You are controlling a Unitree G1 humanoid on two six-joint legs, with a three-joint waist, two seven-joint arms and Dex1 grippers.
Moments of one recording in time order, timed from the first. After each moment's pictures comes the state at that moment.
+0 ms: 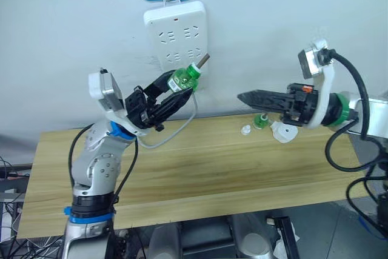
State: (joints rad) left arm -0.39 0.41 0.17 -0.26 -0.86 0.27 -0.97; right arm -0.69 -0.89 -0.10 -0.18 1.86 1.19 0.13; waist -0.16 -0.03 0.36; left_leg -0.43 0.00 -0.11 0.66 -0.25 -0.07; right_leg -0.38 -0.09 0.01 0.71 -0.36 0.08
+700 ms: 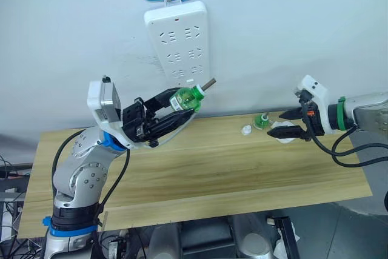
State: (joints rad) left arm -0.31 0.48 0.17 -0.36 -0.91 0.37 -0.99; right arm -0.76 -1.11 0.31 -0.09 0.69 1.05 0.86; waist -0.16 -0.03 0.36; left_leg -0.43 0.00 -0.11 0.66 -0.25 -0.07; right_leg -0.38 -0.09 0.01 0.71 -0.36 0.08
